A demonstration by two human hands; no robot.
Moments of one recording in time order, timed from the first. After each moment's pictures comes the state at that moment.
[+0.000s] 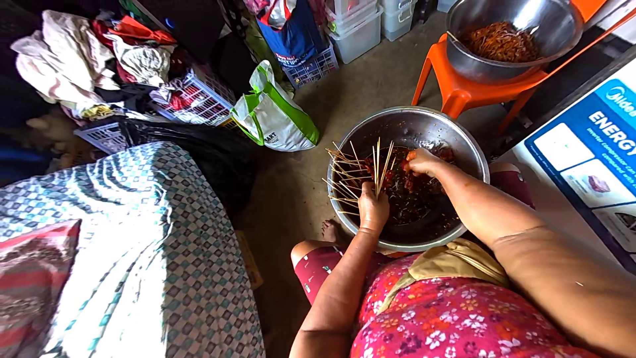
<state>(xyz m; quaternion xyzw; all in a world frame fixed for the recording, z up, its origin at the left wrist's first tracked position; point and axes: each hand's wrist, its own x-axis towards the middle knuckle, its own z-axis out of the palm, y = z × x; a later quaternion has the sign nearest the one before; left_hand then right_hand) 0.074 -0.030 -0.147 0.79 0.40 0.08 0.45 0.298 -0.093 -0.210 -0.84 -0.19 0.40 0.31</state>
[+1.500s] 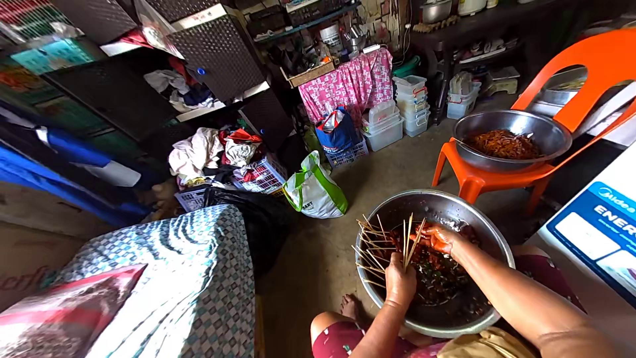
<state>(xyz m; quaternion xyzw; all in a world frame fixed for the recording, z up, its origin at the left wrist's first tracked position) 0.072 -0.035 -0.138 0.81 0.37 0.08 0.45 0.265 -0.088 -0.166 -0.50 0.03 0.48 0.72</state>
